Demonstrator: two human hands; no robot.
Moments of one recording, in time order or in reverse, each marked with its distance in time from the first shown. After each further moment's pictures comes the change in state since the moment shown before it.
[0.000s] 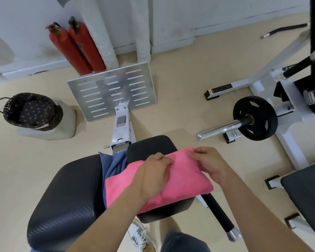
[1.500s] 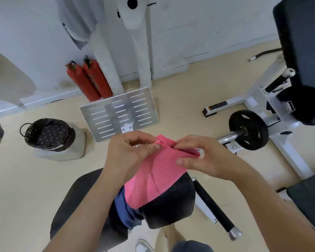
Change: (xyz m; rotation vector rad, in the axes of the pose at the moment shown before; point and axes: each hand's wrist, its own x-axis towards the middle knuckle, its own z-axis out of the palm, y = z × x) left_hand -0.047 0.081 -0.147 -0.728 0.452 -0.061; right_hand -0.144 -0.093 -0.004 -0.478 -0.287 -0.806
